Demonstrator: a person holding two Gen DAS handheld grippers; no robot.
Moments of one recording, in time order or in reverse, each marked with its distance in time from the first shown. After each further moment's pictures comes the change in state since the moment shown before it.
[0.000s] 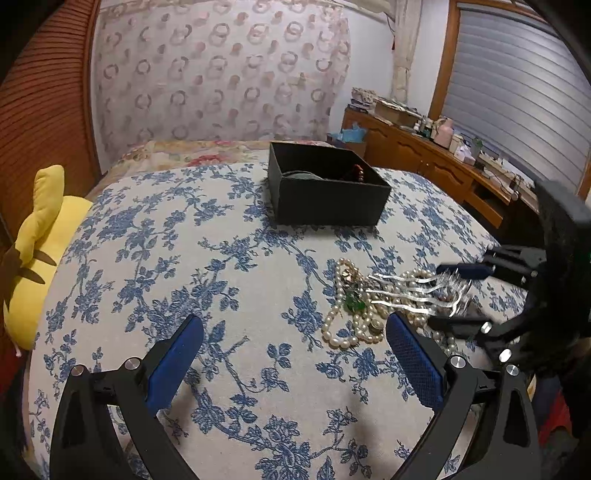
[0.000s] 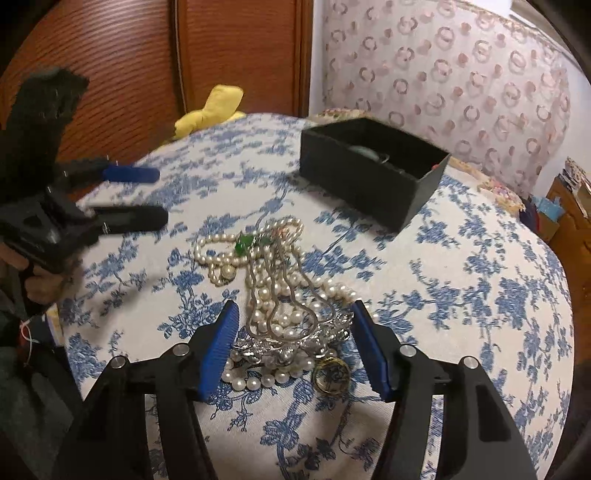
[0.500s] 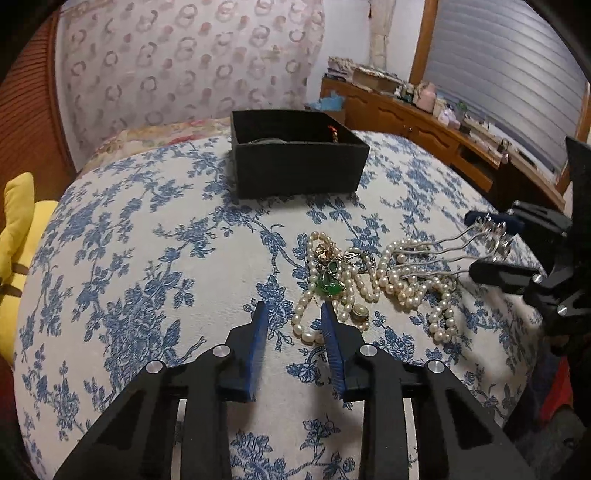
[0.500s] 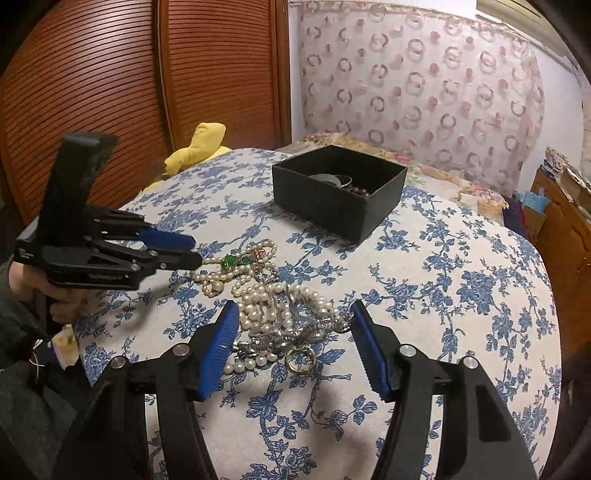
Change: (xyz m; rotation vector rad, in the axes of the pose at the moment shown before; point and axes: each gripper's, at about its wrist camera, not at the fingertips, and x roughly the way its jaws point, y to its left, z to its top) left arm 0.035 -0.019 0.003 0.088 0.124 -0.041; right arm -0.034 -0.017 -0.010 0.069 -0.092 -0.022
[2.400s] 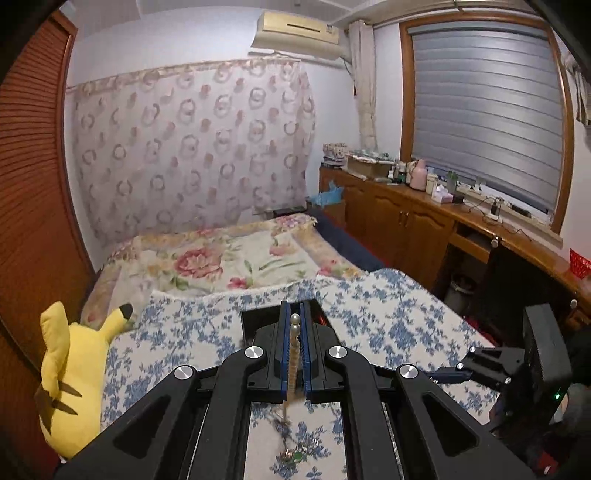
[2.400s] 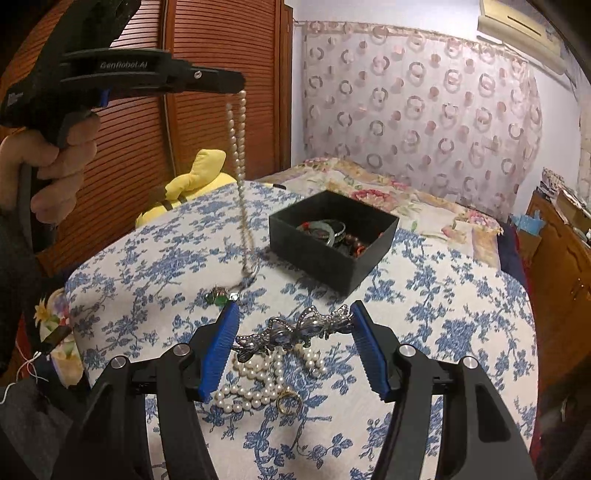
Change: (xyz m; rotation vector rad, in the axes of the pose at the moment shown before) left arm -0.115 -0.028 0.146 0.079 -0.358 0.055; right arm -0.021 0.000 0.042 -0.038 -0.084 -0.023
